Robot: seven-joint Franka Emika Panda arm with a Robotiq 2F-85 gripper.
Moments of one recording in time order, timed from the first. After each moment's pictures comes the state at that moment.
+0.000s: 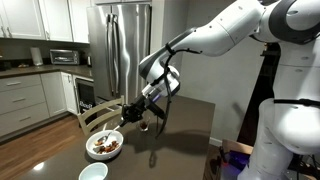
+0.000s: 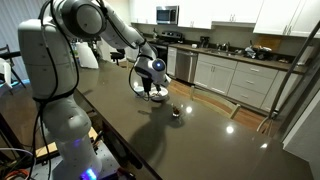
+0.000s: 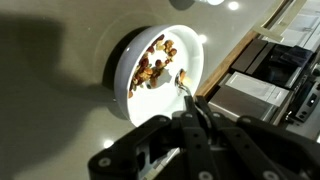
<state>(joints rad) 0.12 0.09 0.07 -2.31 1.42 2.69 -0.56</state>
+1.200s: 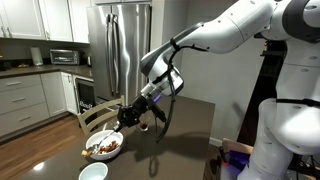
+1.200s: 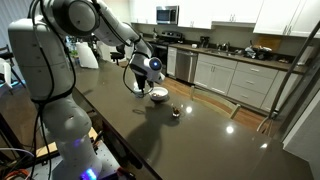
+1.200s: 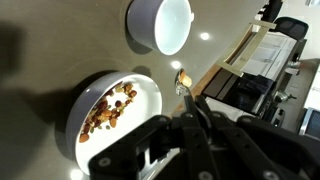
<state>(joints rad) 0.13 0.03 0.11 -2.34 1.46 2.56 -0.61</state>
